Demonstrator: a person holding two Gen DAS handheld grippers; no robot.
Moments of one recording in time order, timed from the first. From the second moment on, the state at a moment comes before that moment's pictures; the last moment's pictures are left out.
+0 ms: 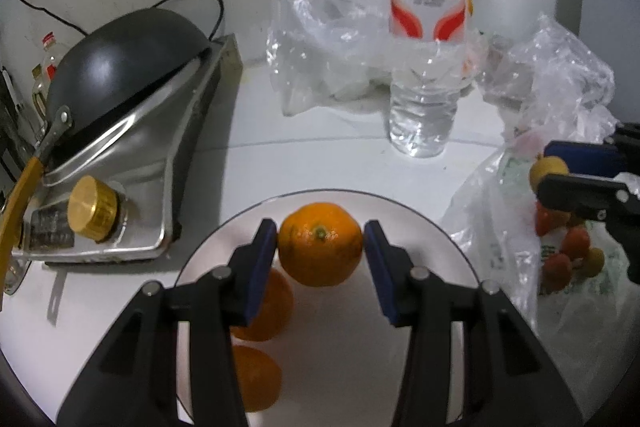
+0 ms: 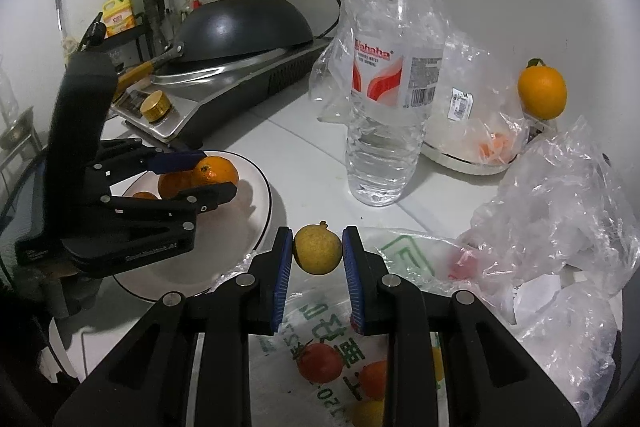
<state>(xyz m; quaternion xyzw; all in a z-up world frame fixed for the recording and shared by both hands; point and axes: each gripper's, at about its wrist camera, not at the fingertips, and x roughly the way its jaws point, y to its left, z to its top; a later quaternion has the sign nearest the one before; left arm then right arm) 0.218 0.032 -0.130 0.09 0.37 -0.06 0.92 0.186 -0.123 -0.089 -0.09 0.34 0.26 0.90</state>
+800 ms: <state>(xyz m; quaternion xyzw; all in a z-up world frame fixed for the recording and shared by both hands) 0.169 0.078 -0.091 0.04 0.30 -0.03 0.95 0.182 -0.078 -0.081 -0.12 0.34 0.29 0.89</state>
